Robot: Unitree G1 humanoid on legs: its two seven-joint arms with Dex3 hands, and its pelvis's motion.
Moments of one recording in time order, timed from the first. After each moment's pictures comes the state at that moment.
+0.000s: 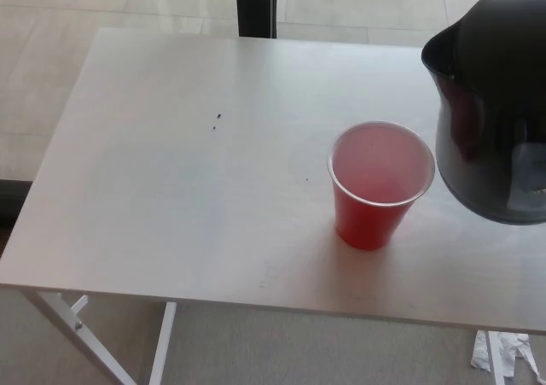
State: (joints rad) left_arm -0.07 0.75 0.41 1.24 -0.20 -0.12 -0.18; right_arm -0.43 -0.60 -0.35 0.25 0.09 -0.01 0.25
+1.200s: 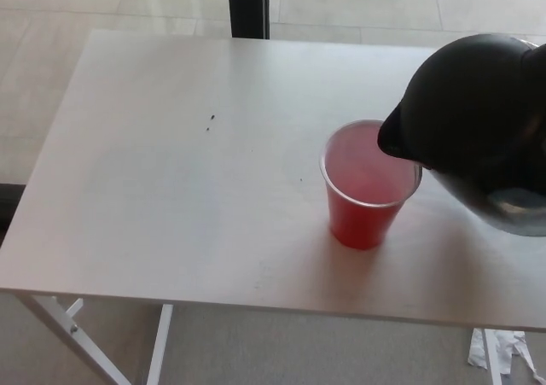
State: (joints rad) left_arm -0.10 0.77 0.40 1.24 -0.18 -0.11 -0.17; right_arm -0.48 -0.80 -0.10 0.16 -0.04 -0.05 0.39
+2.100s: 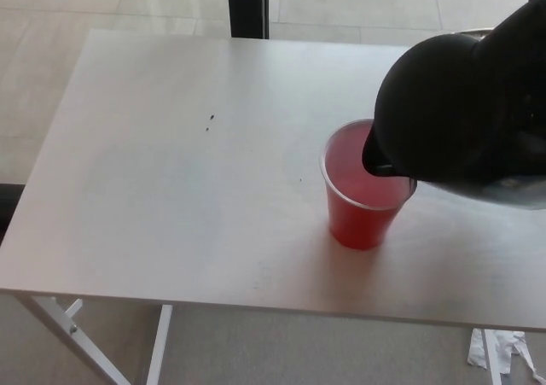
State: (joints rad) left_arm -0.11 0.77 0.39 1.23 -0.18 -0.11 -0.17; right_arm -0.73 -0.87 0.12 0.15 -0.17 0.03 0.57
